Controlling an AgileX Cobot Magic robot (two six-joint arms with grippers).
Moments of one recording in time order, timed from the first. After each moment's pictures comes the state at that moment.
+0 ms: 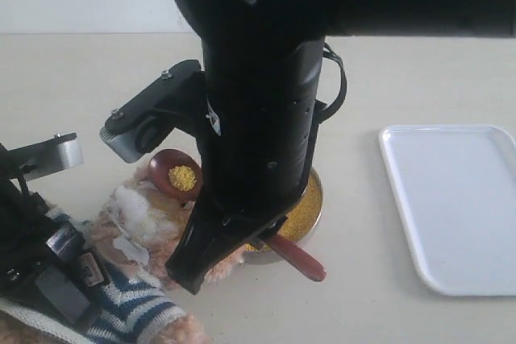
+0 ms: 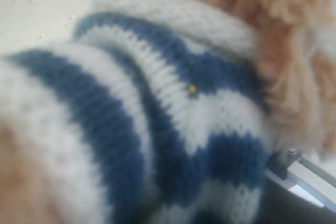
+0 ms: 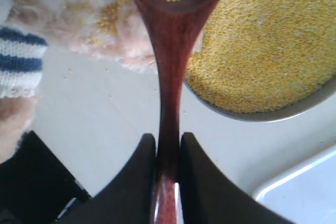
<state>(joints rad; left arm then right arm) -0.23 1.40 -0.68 -0.60 1.22 0.35 1.05 1.69 -1.36 -0.05 1.22 0.05</state>
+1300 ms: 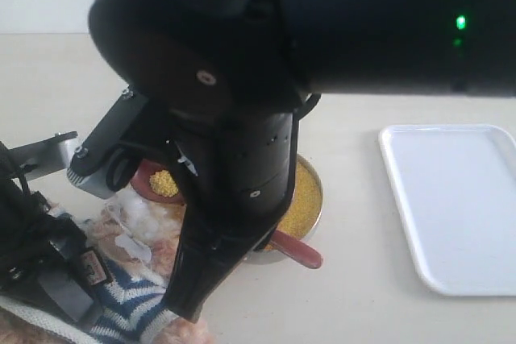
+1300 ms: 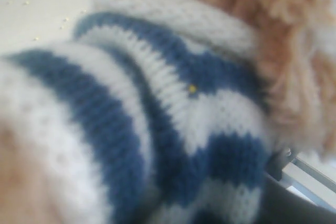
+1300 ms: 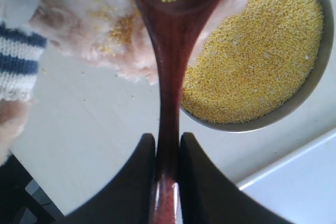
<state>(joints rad) -0.23 1.40 -0.68 -0.62 1.22 0.35 1.17 1.69 -1.36 -0.24 1.22 0.10</state>
